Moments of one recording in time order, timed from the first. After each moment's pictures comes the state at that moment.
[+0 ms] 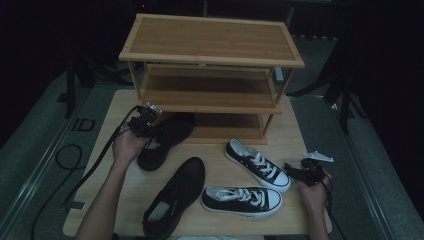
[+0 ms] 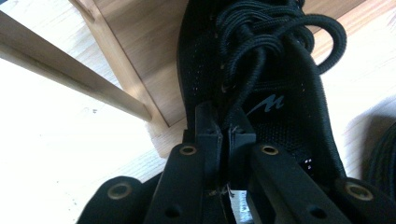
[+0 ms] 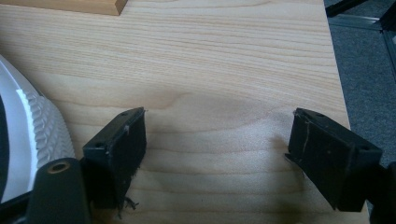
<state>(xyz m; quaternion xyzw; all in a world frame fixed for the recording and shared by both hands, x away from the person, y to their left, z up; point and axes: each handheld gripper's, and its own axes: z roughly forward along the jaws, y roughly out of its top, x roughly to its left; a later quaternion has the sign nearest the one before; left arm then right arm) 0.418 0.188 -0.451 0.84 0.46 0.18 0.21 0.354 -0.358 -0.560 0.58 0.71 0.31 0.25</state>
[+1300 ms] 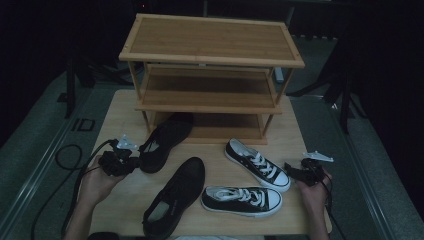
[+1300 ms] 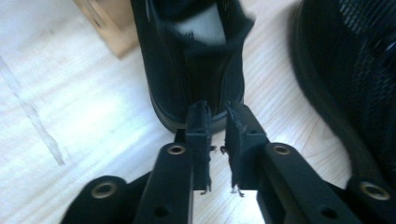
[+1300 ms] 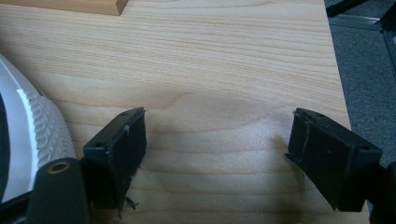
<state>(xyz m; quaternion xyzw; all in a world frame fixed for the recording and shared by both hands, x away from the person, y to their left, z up) 0.305 0.238 -0.473 0.86 0.42 0.14 0.24 0.354 -0.358 -0.560 0.58 0.71 0.31 0.25</state>
